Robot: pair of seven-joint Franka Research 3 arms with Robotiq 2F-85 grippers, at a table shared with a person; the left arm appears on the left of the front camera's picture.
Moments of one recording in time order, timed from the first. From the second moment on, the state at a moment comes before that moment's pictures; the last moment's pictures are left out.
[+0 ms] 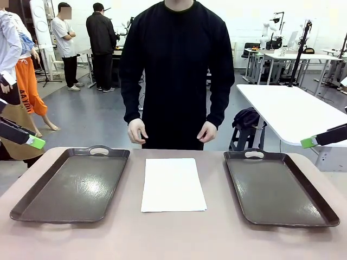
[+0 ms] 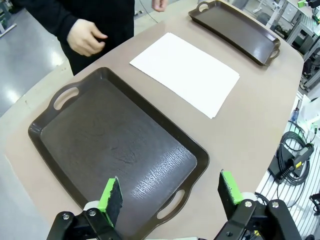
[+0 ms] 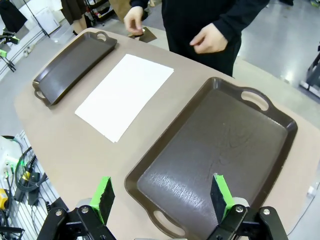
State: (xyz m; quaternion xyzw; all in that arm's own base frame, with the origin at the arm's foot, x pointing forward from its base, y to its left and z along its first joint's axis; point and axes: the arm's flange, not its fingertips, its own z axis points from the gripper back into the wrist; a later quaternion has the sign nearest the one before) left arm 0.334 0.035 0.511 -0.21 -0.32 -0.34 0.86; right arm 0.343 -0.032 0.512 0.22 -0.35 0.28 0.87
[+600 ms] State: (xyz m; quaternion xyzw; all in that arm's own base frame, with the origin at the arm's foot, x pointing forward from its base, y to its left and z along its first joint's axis) left arm 0.334 0.035 0.511 -0.21 -0.32 -0.34 0.86; right arm 0.343 -0.032 0.512 0.22 -0.35 0.28 0.87
